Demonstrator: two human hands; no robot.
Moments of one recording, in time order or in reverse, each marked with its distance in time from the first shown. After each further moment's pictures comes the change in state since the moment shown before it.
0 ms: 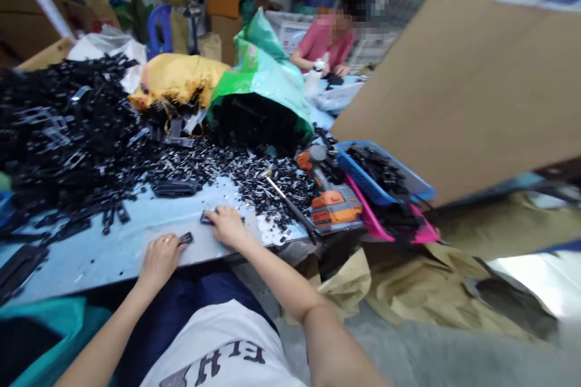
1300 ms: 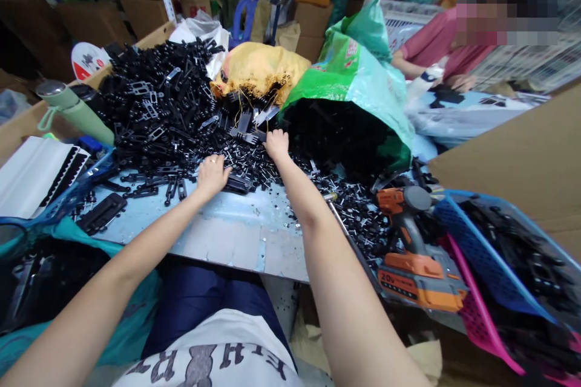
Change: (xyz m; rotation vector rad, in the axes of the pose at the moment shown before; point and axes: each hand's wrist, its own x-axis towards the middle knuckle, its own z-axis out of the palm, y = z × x) left_hand 0.160 -0.086 -0.009 0.050 0.230 -0.368; right_hand 0.267 0.070 -0.053 -0.328 0.148 0.149
